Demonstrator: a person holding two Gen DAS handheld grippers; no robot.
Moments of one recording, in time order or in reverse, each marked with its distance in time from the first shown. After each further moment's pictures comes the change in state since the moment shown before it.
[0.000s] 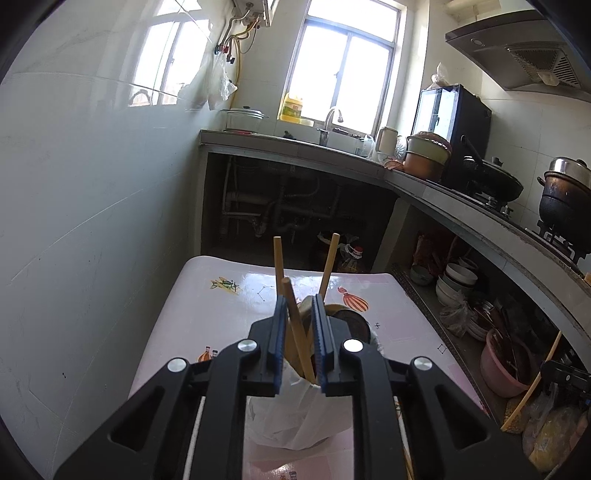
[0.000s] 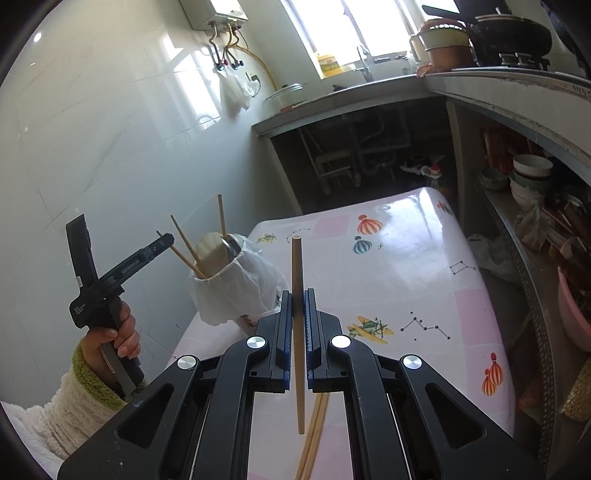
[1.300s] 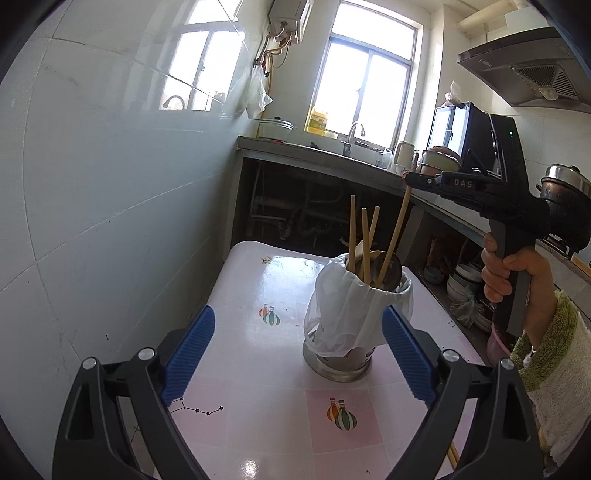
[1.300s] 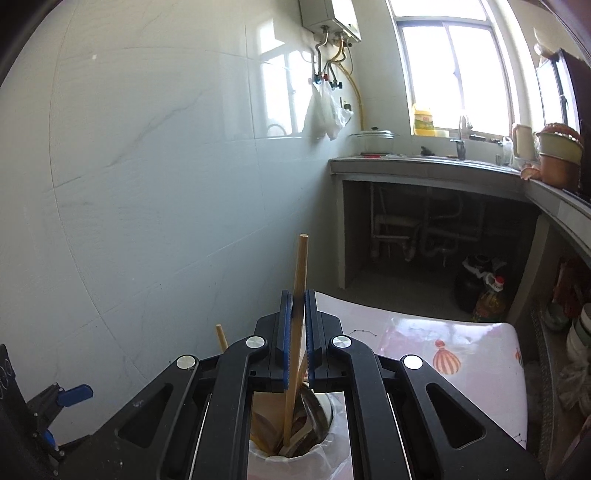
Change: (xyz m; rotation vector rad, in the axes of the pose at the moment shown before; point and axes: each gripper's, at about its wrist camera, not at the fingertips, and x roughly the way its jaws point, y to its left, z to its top) left arm -0.107 0.055 -0.072 -0.040 -0.059 0.062; right arm 0.146 0.126 0.095 -0.374 -0.111 0.079
